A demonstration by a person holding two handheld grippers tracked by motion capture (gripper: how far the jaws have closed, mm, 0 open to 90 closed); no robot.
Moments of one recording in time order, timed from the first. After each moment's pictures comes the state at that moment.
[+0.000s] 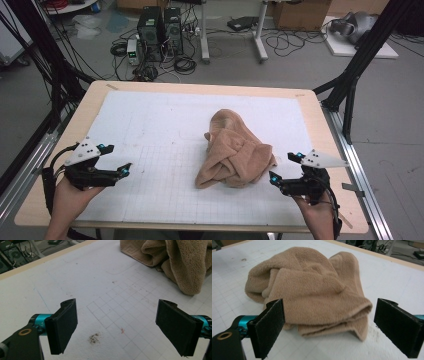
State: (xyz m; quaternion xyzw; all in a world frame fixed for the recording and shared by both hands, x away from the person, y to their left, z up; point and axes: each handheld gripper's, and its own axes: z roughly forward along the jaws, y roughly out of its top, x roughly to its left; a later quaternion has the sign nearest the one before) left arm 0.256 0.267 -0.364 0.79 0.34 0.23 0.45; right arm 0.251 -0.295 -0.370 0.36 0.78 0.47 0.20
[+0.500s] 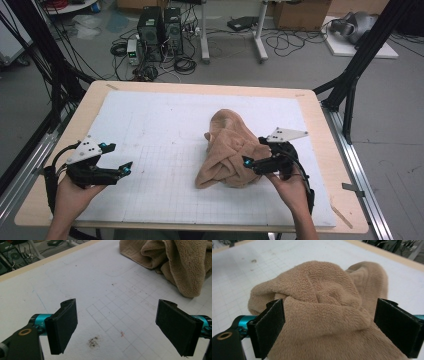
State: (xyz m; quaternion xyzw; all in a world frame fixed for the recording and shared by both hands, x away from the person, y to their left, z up) left arm 0.259 0.265 -0.363 0.79 0.34 0.23 0.45; right arm 0.313 -0.232 -0.370 0.32 0.82 0.45 0.15
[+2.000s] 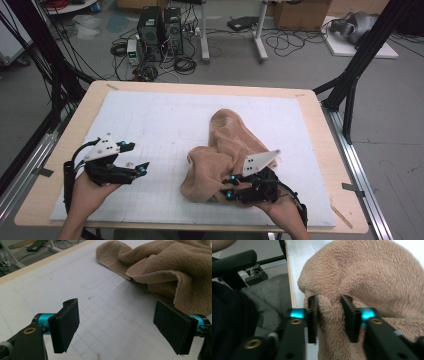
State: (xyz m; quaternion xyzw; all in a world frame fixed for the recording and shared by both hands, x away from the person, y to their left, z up) left arm 0.267 0.221 -0.358 0.81 0.29 0.19 0.47; right arm 0.248 -0.186 -0.367 0.16 0.88 0.44 0.00
